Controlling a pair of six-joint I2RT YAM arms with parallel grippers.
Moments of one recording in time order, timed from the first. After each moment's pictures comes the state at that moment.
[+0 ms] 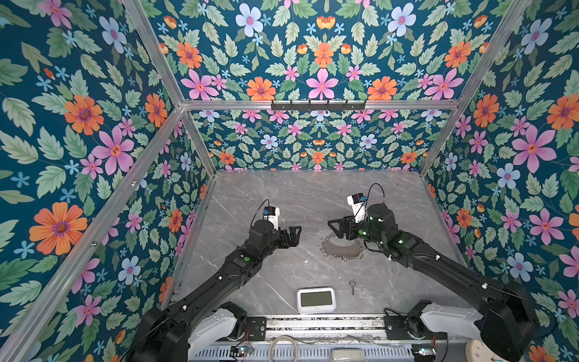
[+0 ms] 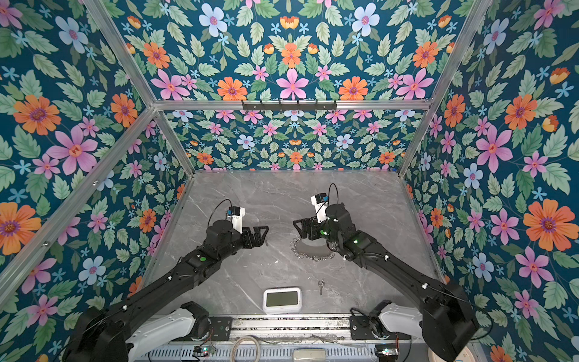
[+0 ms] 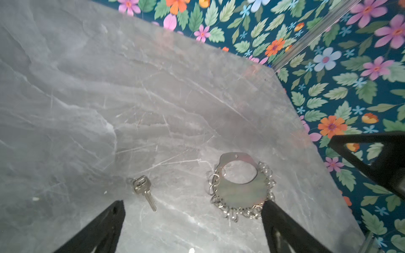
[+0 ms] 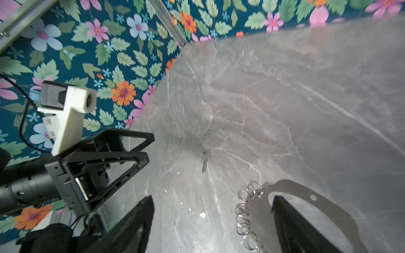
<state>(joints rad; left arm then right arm) -0.57 1.00 0.58 -0.01 0.03 -0.52 0.61 1.16 0.81 -0.05 -0.17 0.45</state>
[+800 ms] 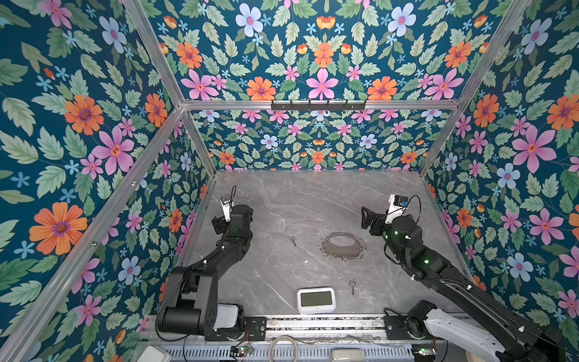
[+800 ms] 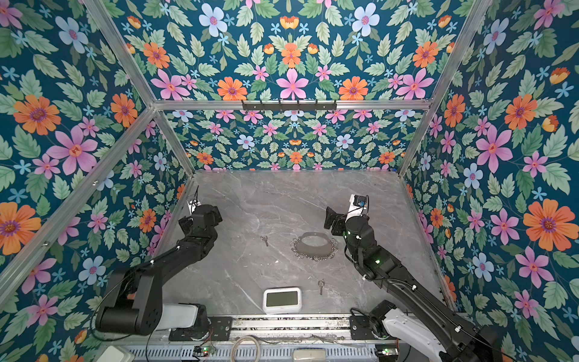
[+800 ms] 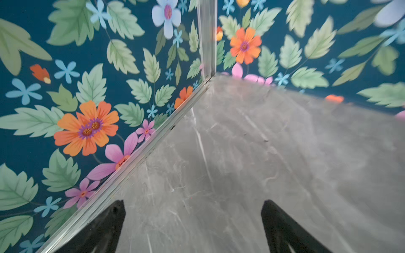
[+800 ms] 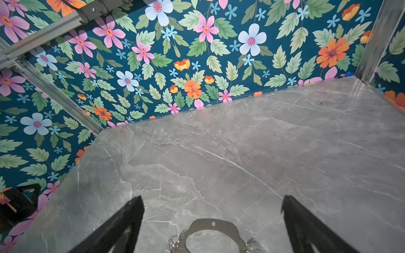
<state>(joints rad) -0.13 1.41 0.59 0.34 -0.68 -0.20 0.59 0.89 0.69 -0.09 0.41 0.45</state>
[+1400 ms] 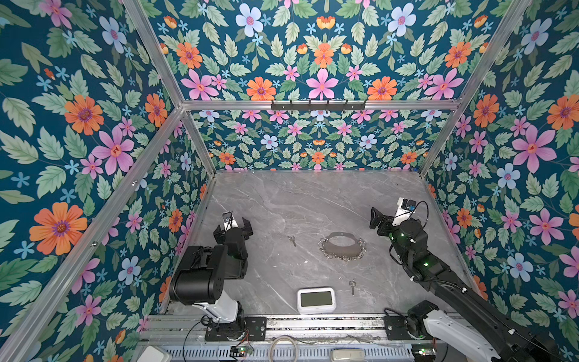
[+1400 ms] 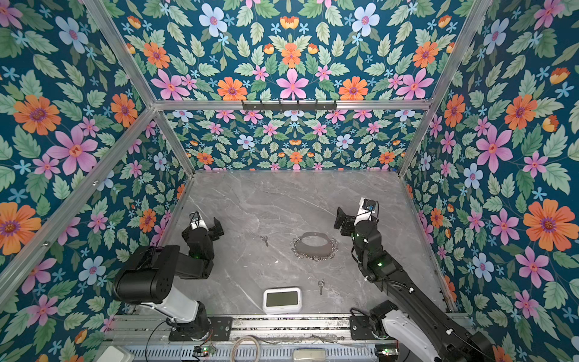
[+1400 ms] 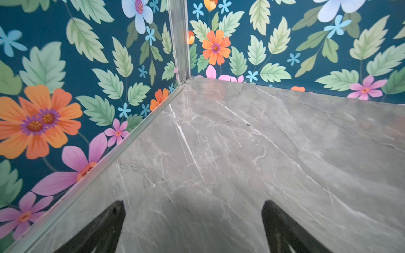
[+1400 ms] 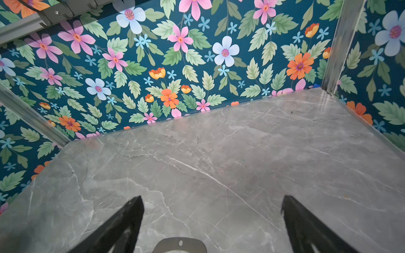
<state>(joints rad) -0.04 1.61 0.27 1.08 -0.39 -0.06 0.43 0.87 0.53 0.13 0.36 0.34</state>
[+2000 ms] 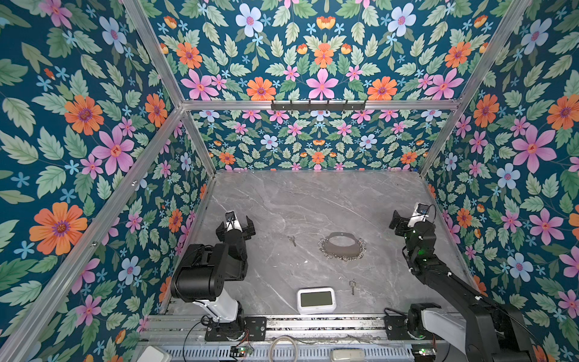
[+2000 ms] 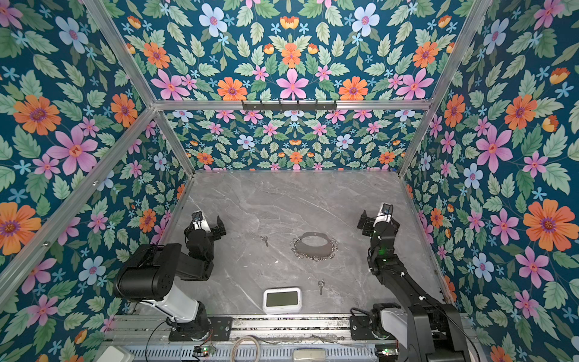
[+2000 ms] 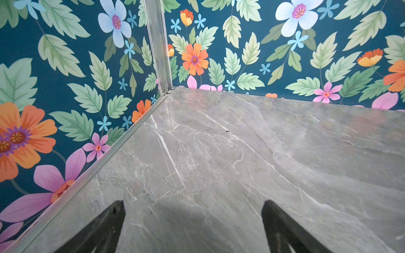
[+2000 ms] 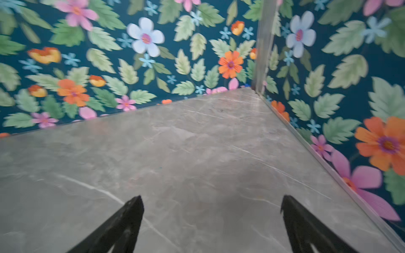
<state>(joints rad) -0.04 1.62 0.26 1.18 -0.33 -0.03 0.01 1.10 0.35 0.49 0.26 0.16</state>
